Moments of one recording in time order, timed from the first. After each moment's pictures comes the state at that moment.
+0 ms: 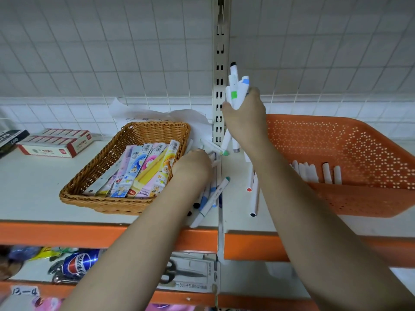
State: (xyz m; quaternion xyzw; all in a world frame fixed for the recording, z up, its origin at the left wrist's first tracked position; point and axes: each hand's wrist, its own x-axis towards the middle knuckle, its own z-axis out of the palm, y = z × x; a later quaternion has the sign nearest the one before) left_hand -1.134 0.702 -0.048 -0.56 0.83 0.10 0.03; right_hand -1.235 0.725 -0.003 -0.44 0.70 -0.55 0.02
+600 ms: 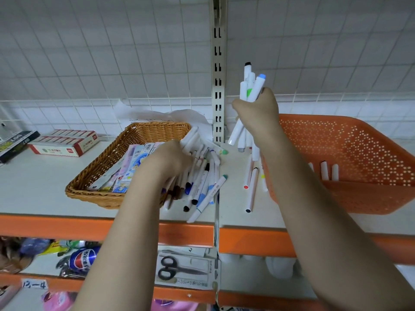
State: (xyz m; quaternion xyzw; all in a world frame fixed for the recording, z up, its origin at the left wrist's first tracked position) left_hand -1.088 0.716 -0.010 -0.55 0.79 0.24 -0.08; right_hand -1.253 0.747 0.010 -0.39 0.65 -0.63 0.16
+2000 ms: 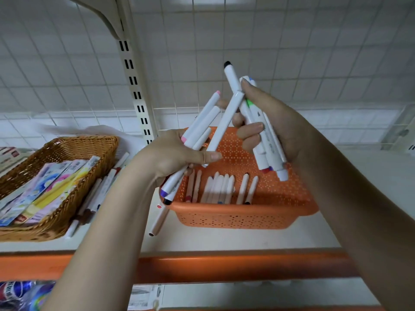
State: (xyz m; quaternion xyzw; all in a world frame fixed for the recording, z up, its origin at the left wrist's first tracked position) left_hand -1.241 0.782 0.018 -0.31 0.74 0.57 -0.21; right_hand -1.404 0.867 0.050 -0.37 0.44 -0.58 0.58
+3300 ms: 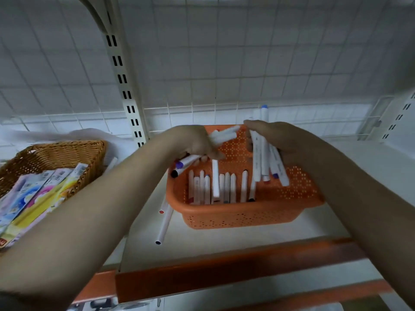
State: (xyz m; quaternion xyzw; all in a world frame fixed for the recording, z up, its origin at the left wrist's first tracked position) left_hand -1.293 0.728 0.017 -0.36 0.87 0.33 0.05; right_hand -1.429 0.857 0.008 -0.29 0.70 -0.51 0.40
